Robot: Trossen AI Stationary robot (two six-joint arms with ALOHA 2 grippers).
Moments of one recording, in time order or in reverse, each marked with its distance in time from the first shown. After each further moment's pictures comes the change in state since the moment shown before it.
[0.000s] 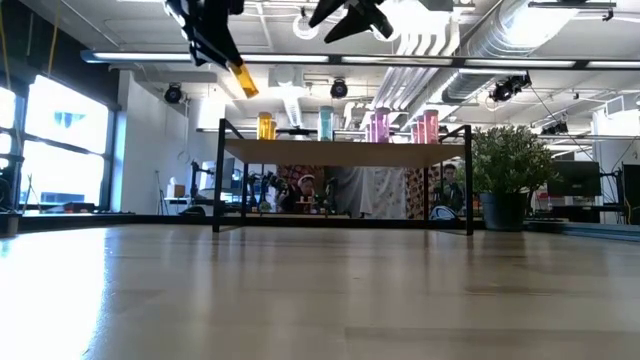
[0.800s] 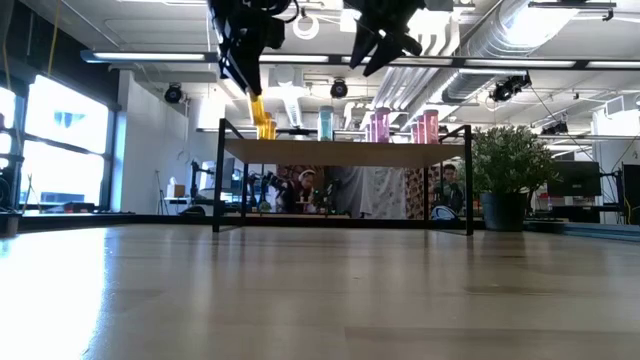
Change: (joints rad) left arm 0.005 0.407 0.401 -0.343 -0.094 -0.015; right arm -0.180 -0.023 0.000 -0.237 -0.004 -0.097
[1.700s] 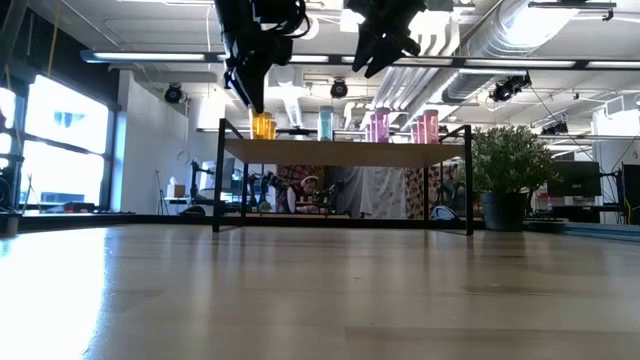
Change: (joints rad) left arm -0.012 0.077 0.005 -0.003 -0.073 -0.008; right arm -0.026 0.000 0.000 -0.005 -0.003 -0.118
